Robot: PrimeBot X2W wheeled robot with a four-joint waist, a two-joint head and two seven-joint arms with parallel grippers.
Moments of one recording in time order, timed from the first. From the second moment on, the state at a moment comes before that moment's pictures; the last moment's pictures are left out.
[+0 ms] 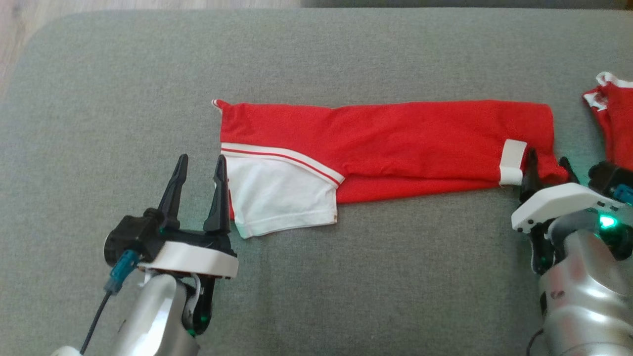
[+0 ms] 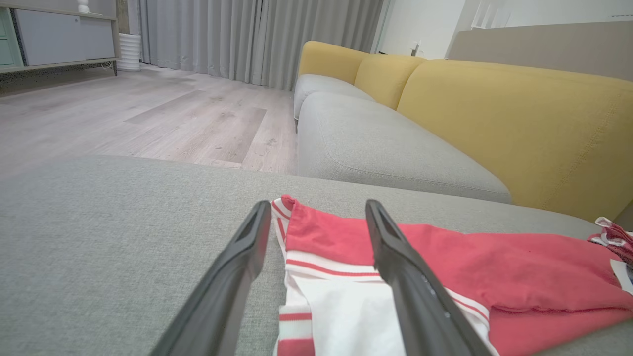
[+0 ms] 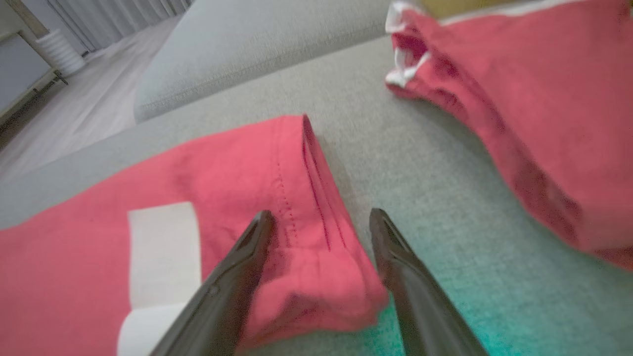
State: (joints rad) left arm -0.28 0.08 -0.25 0.35 -0.36 -0.08 -0.26; right arm -0.55 -0.06 -0.33 0.92 0.08 0.13 -0.14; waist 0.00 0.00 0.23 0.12
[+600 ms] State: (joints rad) left arm -0.29 0.07 -0.21 0.37 -0.32 -0.11 -0.26; right arm -0.67 -0.06 -0.36 1.12 0.01 0.13 -0.23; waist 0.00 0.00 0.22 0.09
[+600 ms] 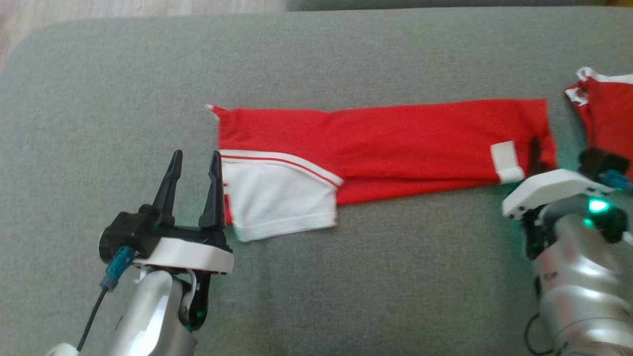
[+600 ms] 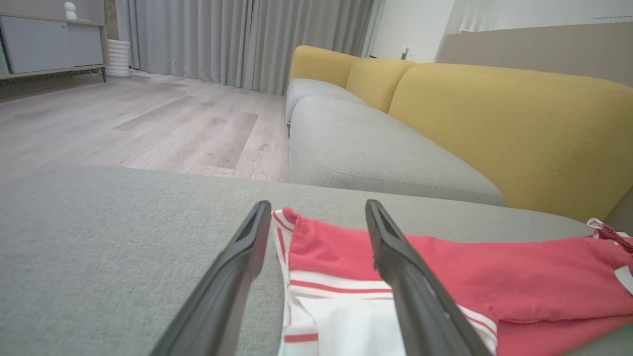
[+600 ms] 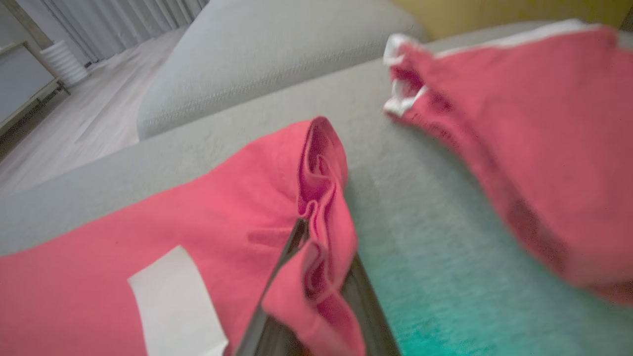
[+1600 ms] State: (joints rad) left arm -0.22 0.06 -0.19 0.35 -0.31 -0.11 -0.26; right arm -0.58 -0.06 0.14 0.83 0.39 0.13 -0.15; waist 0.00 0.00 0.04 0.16
